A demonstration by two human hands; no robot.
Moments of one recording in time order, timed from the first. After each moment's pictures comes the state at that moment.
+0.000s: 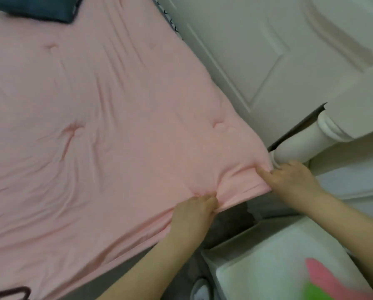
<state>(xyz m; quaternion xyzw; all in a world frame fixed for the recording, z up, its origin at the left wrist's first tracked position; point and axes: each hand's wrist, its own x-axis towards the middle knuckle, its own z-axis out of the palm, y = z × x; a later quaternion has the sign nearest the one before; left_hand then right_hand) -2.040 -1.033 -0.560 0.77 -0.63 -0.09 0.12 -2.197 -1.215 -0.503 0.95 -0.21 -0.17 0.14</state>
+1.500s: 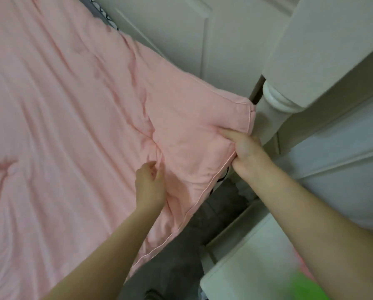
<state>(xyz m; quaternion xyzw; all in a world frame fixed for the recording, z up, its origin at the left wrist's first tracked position) -2.041 -1.143 -0.602 0.84 -0.24 -0.33 0.36 -2.183 -1.270 -0.539 0.24 -0.56 0.36 -0.71</state>
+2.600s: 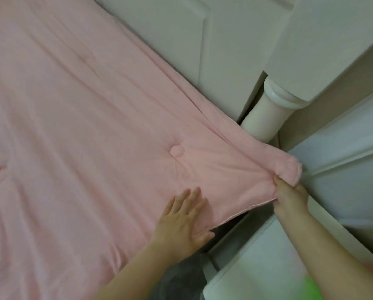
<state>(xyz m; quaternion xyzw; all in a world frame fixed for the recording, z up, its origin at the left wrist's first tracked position) -2.079 -1.095 -0.631 0.66 -0.72 -0.21 0.00 -2.280 -1.226 -0.604 0.17 -0.72 0.43 -0.52</state>
